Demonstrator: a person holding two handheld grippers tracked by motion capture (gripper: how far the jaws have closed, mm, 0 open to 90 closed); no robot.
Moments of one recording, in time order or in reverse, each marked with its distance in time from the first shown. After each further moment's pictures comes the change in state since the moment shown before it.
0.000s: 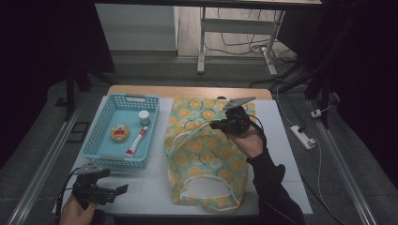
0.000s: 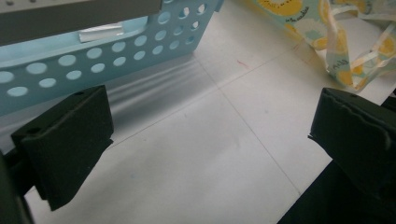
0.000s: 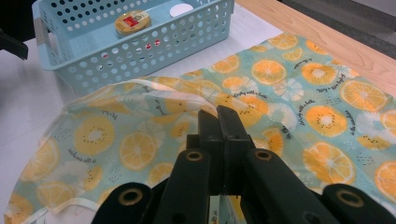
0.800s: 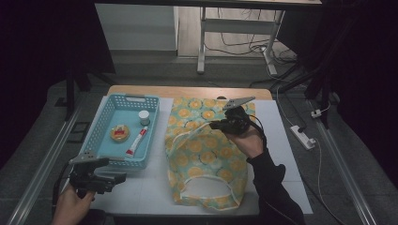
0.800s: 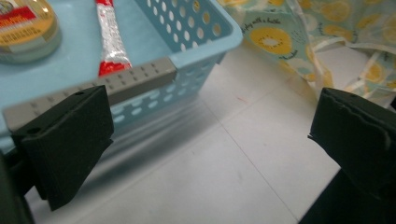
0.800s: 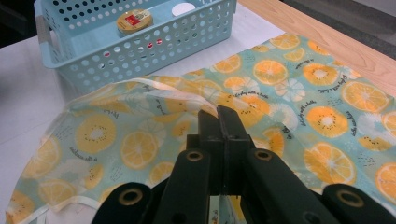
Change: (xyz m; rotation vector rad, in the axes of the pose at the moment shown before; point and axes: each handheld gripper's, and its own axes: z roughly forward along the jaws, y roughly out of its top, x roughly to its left) left arm 0.007 0.032 -0.011 -0.053 0.002 0.033; right arm 0.001 0.001 0.000 0.003 0.003 -0.008
